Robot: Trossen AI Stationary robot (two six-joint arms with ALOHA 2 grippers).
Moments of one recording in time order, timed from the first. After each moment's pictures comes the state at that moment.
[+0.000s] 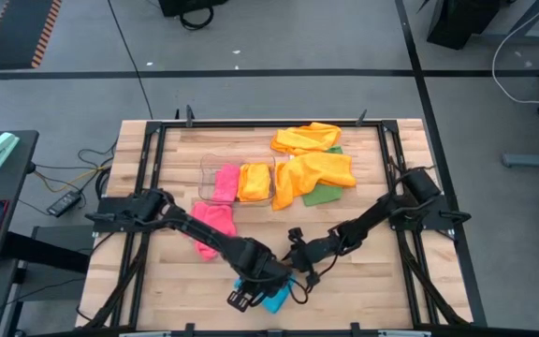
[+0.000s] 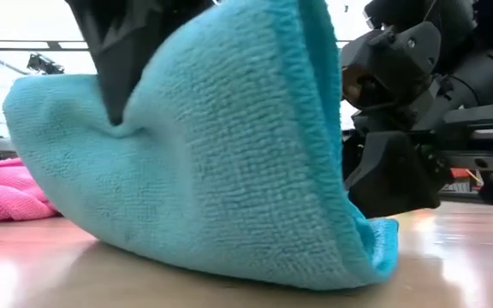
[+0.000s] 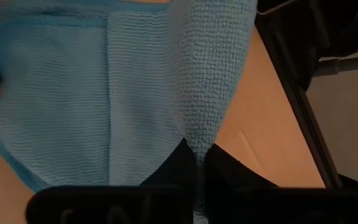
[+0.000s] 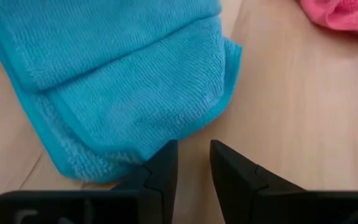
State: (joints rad) left arm -0.43 2.17 1.79 -0.92 0.29 0.07; right arm 0.43 1.96 0.75 0.58 0.16 -0.04
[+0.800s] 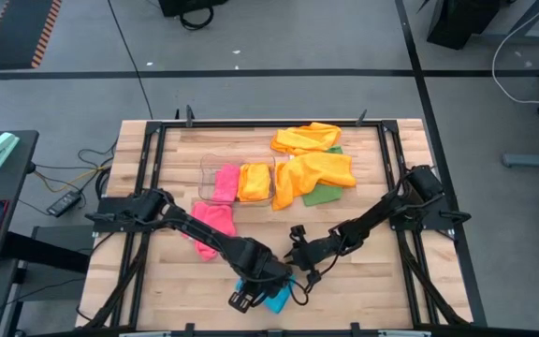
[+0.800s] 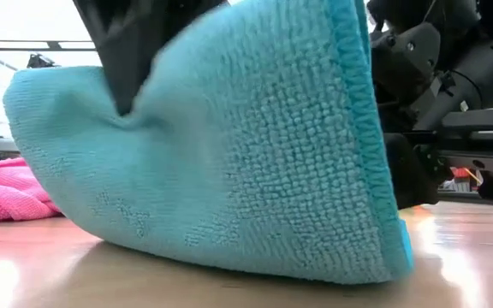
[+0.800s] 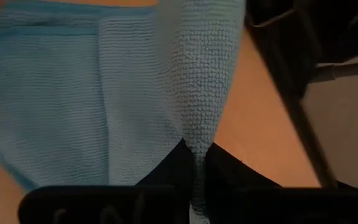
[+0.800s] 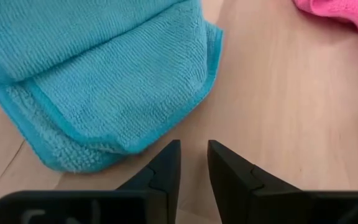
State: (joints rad) left arm -0.43 2.17 1.79 -0.90 0.29 0.07; right arm 0.43 1.92 0.75 0.46 0.20 -0.03
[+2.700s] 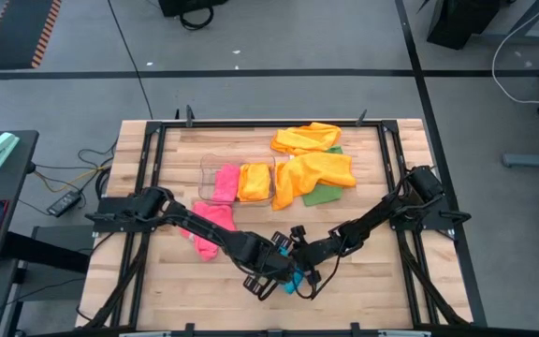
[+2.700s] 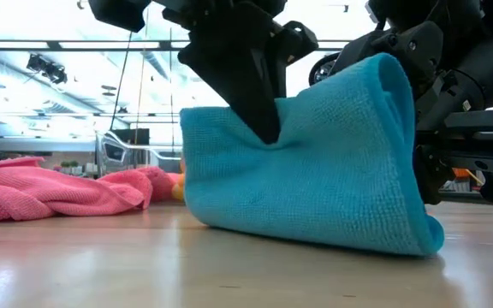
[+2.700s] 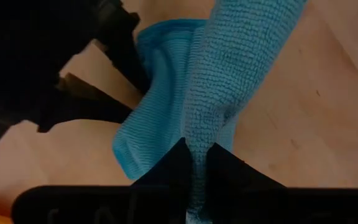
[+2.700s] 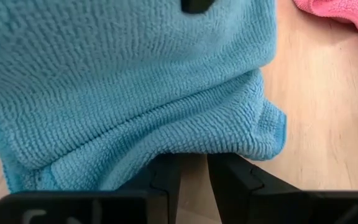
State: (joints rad) left arm -0.41 2.16 1.79 -0.81 -0.13 0.23; right arm 0.45 1.93 0.75 0.44 0.21 -0.03
